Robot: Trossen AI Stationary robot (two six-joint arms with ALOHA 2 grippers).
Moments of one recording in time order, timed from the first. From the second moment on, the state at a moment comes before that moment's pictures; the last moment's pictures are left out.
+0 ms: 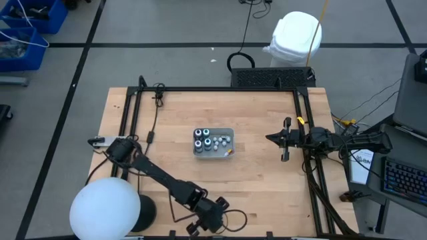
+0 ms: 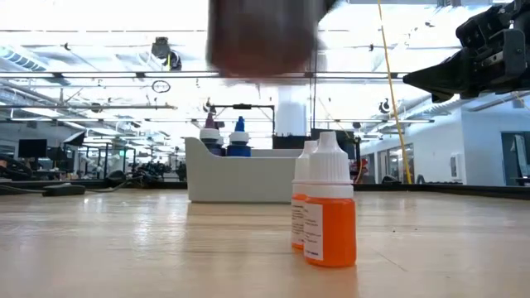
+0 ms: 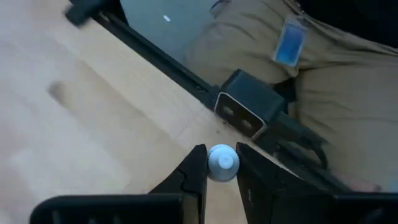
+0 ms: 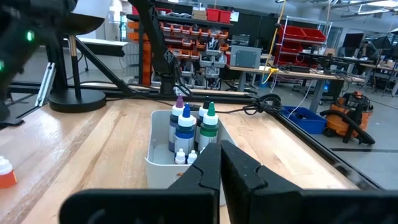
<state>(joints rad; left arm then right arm) -0.53 2.12 1.62 -0.36 0.23 0.27 0.03 0.14 0.02 0.13 0.16 -0.09</state>
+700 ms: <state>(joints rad) -0.02 1.92 1.58 -0.44 0.17 0.40 0.03 0.15 0.02 0.15 0.15 -0.06</state>
